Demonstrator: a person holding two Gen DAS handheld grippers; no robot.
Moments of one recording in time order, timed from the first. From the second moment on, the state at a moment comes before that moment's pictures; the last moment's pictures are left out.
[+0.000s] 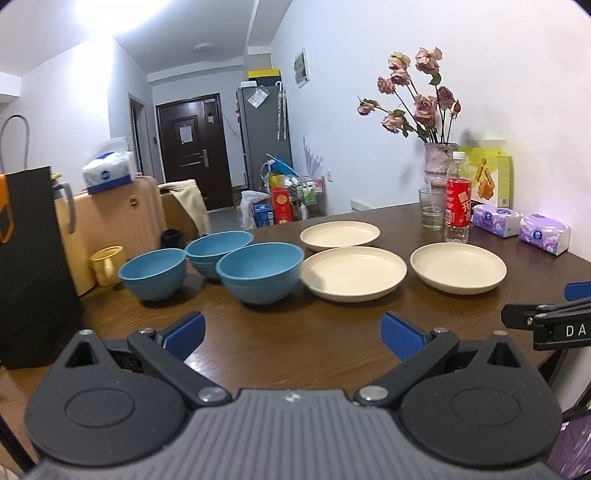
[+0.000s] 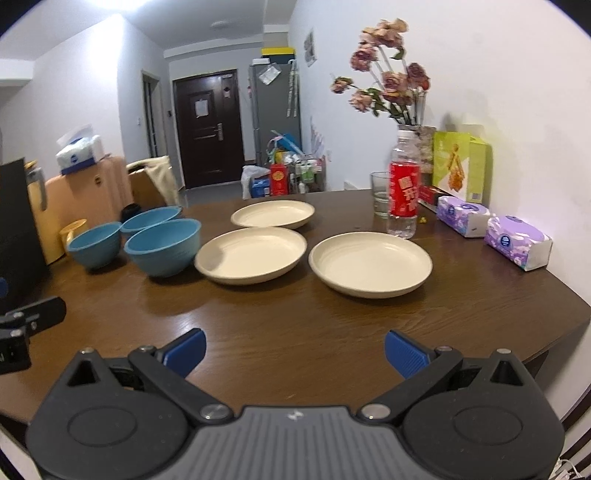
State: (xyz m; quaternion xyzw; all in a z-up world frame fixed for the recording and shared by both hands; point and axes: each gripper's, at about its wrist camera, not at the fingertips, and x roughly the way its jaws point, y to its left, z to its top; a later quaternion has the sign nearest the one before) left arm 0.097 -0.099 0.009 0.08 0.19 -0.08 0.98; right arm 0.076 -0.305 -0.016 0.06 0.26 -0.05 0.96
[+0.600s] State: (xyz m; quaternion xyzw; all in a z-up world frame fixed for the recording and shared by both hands) left arm 0.187 -0.202 0.011 0.07 0.24 -0.14 0.96; right arm 0.145 -0.403 -0.020 0.07 0.28 -0.08 0.95
